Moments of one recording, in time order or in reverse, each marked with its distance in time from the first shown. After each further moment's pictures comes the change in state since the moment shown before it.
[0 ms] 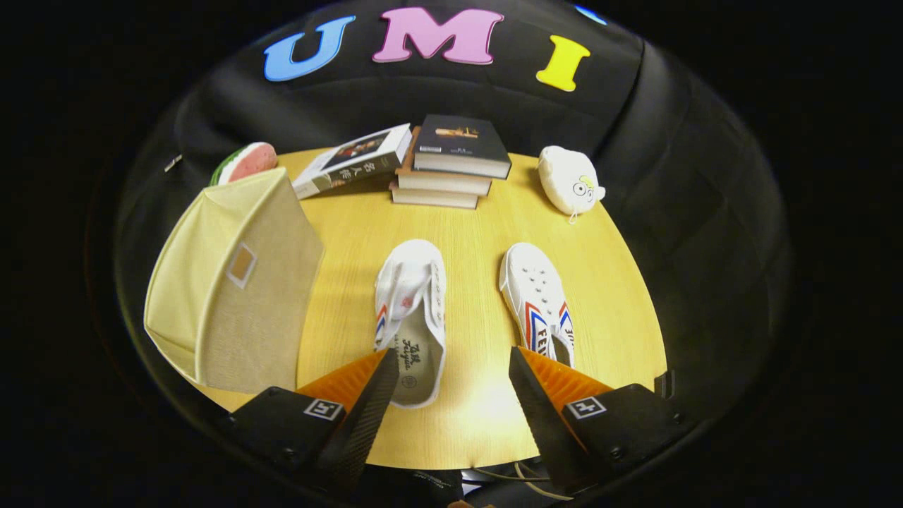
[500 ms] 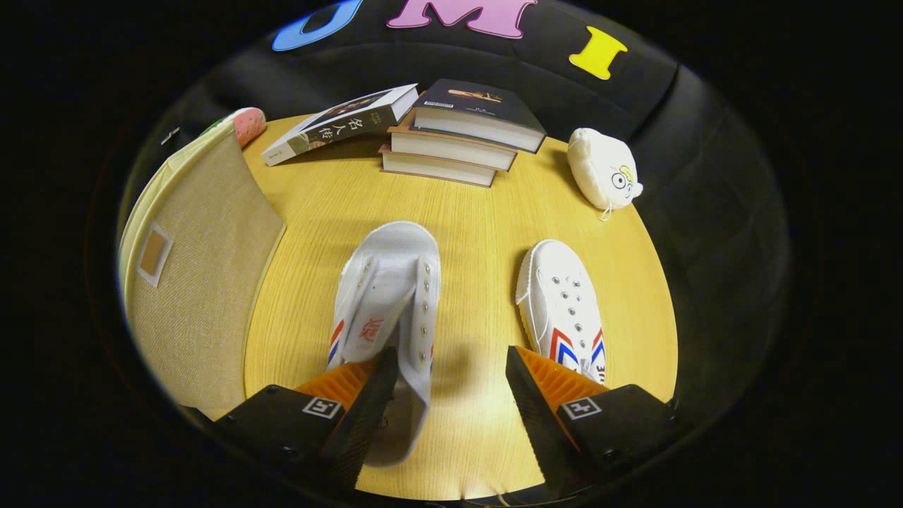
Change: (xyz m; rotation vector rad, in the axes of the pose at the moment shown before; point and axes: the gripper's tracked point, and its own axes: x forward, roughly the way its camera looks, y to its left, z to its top) arm 0.092 0.002 0.009 -0.051 0.064 0.016
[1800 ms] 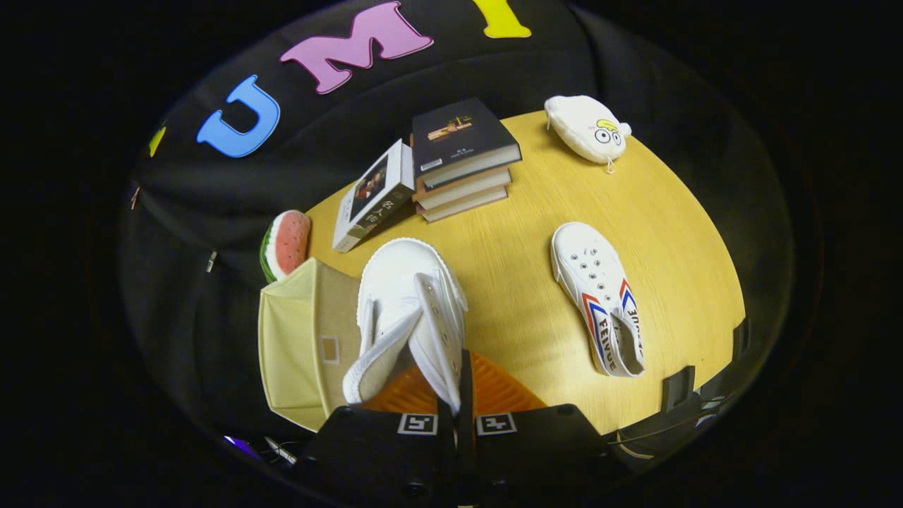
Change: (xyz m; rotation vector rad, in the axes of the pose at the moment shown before) arm -0.150 0.029 0.069 0.448 0.038 0.370
